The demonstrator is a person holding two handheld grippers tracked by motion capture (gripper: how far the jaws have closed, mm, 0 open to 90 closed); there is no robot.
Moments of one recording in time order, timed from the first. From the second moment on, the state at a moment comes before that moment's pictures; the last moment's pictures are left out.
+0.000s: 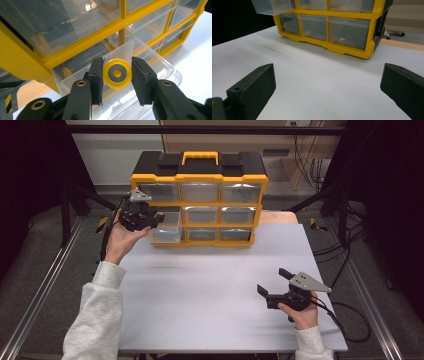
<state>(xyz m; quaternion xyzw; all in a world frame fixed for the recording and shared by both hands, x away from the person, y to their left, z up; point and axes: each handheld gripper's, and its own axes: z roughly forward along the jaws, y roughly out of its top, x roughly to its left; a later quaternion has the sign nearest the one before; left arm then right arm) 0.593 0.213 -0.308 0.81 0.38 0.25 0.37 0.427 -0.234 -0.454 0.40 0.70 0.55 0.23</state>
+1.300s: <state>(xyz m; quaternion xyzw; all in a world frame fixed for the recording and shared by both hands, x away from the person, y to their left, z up) 0.591 0.213 -0.308 0.79 0.39 0.25 0.39 0.427 -0.234 -0.454 0.40 0.70 0.55 0.23</state>
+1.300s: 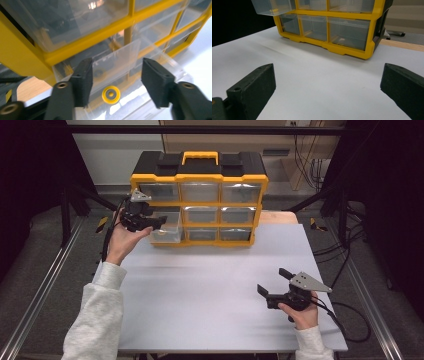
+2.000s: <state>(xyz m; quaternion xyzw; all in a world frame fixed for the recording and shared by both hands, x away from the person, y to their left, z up) 0.520 0.228 -0.290 0.75 0.34 0.26 0.50 0.426 -0.235 -0.452 0.40 0.69 0.56 0.23</state>
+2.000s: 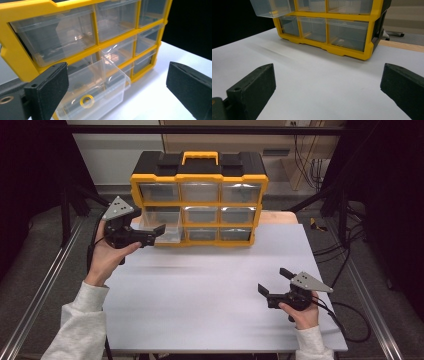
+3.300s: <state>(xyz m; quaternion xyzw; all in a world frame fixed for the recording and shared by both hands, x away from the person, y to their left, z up) 0.489 0.241 -0.360 0.74 0.36 0.24 0.52 0.426 -0.235 -0.452 0.40 0.69 0.56 0.23</state>
